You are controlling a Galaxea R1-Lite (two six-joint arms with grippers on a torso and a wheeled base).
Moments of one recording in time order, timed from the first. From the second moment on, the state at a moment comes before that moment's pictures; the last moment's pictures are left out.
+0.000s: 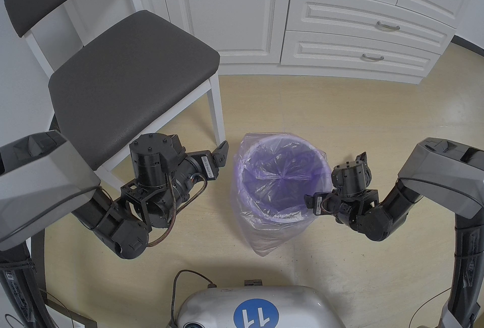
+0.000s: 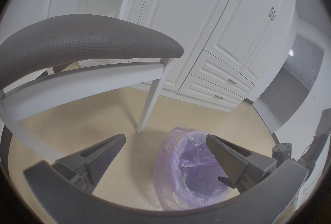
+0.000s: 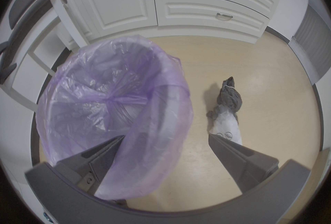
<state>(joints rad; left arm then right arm) -0.55 2.10 -0.82 -1.18 0.25 -0.33 0.42 2.29 -0.93 -0.81 -0.33 0.24</state>
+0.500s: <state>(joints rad) -0.58 2.13 -0.75 -1.20 0.25 -0.32 0.42 2.18 -0.84 -0.84 -0.31 0.20</state>
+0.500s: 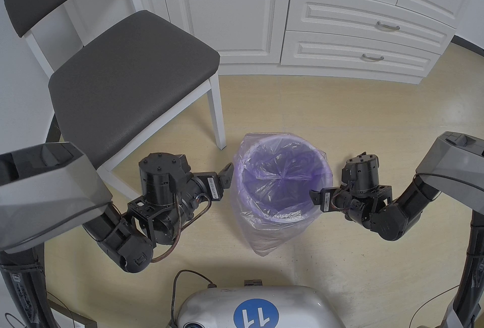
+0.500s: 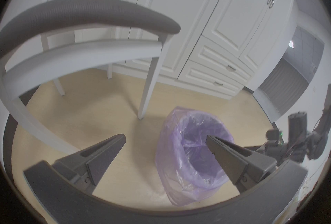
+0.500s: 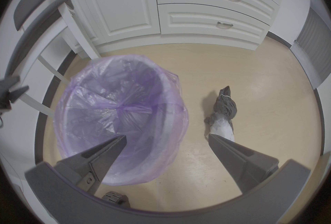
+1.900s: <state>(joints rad) -0.37 2.62 -1.43 -0.65 0.15 -0.16 0.31 2.04 -0.80 -0.84 -0.20 0.19</state>
